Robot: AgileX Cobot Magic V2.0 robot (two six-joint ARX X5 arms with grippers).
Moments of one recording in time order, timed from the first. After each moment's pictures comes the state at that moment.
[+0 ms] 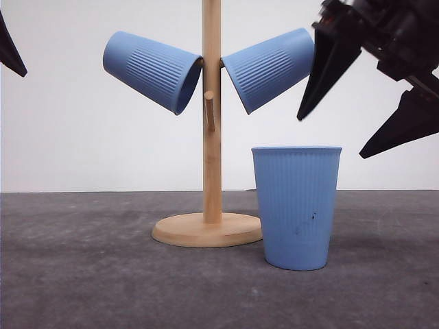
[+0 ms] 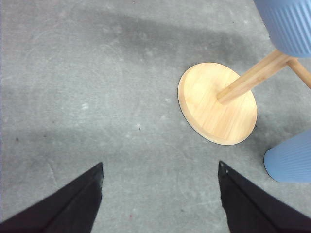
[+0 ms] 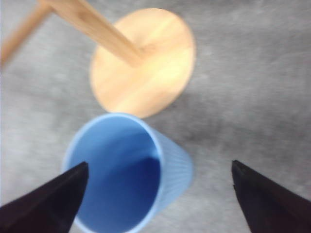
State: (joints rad) left_arx -0.21 0.79 0.78 -0.67 0.21 -0.28; right_arx 0.43 1.19 0.82 -0.48 -0.30 0.38
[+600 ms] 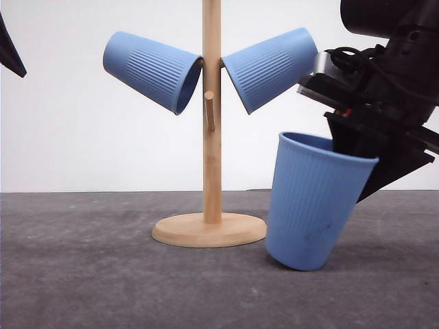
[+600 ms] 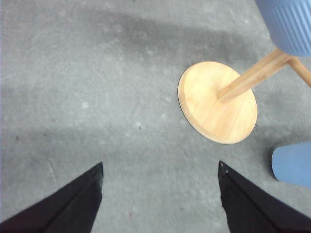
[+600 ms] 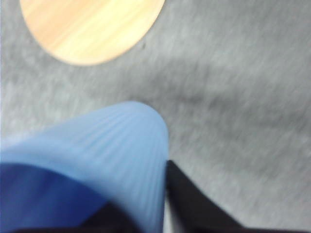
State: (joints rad) left_arx -0.21 0.79 0.78 -0.70 0.24 -0.28; right_arx 0.50 1.35 0.82 -0.55 -0.28 0.37
